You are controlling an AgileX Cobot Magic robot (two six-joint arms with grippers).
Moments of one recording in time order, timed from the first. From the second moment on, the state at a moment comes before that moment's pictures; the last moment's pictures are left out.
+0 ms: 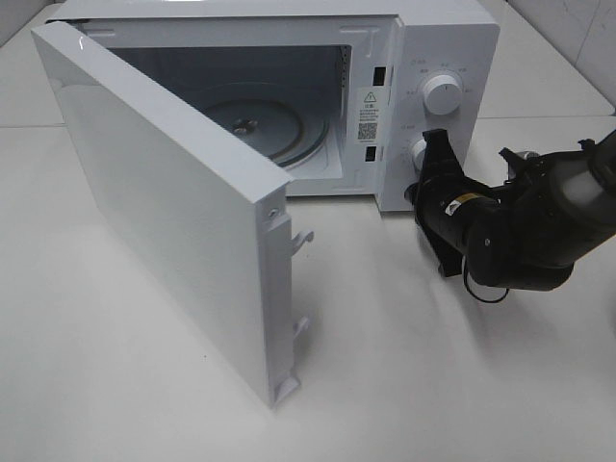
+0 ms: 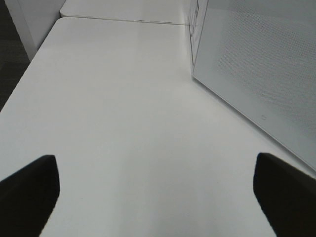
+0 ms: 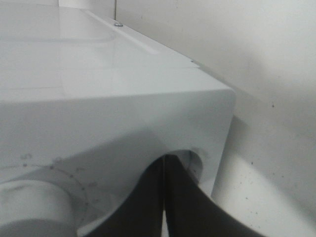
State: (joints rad) left arm 0.02 0.00 -0.52 -0.01 1.09 -0.02; right arm 0.42 2.12 -0.80 0.39 -0.91 1.26
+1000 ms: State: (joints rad) left arm 0.02 0.00 -0.52 -0.01 1.09 -0.02; right arm 0.46 2.02 -0.61 0.38 -0.98 1.32
